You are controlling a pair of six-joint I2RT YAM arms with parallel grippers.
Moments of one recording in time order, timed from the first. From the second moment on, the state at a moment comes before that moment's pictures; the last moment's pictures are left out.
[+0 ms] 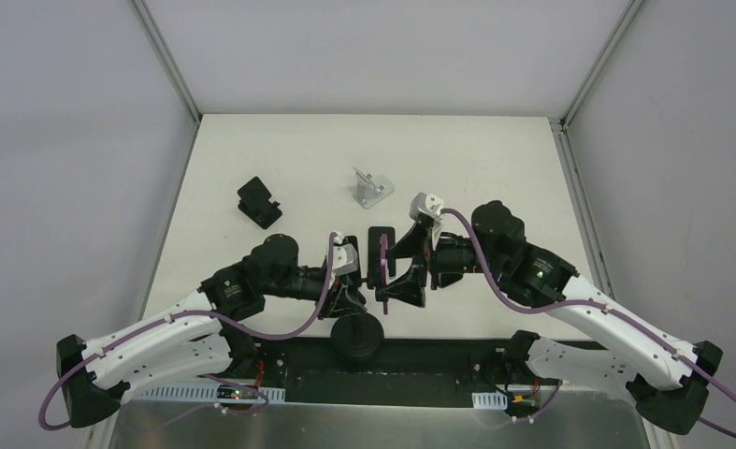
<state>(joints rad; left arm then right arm) -0.97 0.75 0.64 -0.24 0.54 -0.10 0.95 0.89 0.95 -0.32 -0.53 0.15</state>
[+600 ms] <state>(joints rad) -0.97 0.75 0.64 -0.24 0.58 -0.08 0.92 0.95 1.02 -0.25 -0.63 0.17</state>
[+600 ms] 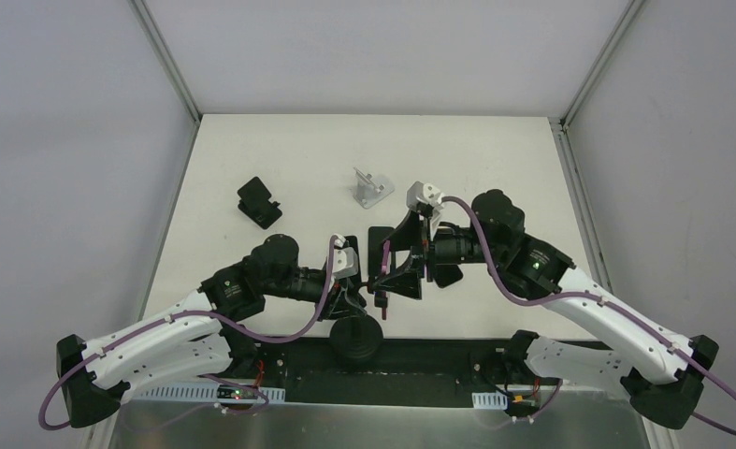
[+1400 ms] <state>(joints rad) -0.97 0.70 0.62 -0.28 0.49 -0.06 0.92 0.99 0.97 -0.18 -0.63 0.23</state>
